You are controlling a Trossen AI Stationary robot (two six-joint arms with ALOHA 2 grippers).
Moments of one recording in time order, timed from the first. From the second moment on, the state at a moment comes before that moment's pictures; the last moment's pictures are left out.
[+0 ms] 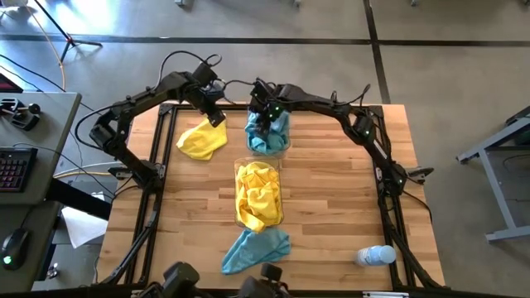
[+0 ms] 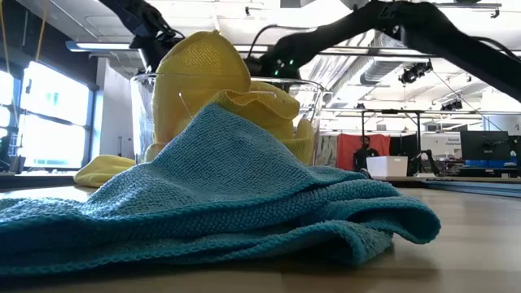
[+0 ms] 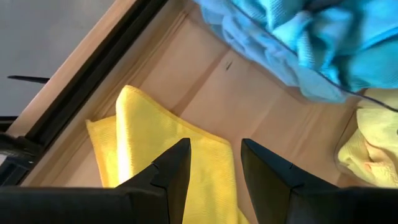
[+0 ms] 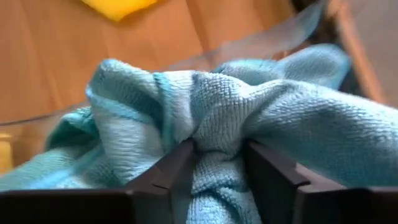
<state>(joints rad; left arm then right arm) 0.87 1.58 1.29 -0.92 0.19 0.19 -0.49 2.35 2.14 -0.90 -0.12 -0.13</state>
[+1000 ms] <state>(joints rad) 0.92 1.58 1.29 -0.99 0.19 0.26 -0.53 2.08 2.14 -1.27 -0.22 -0.04</state>
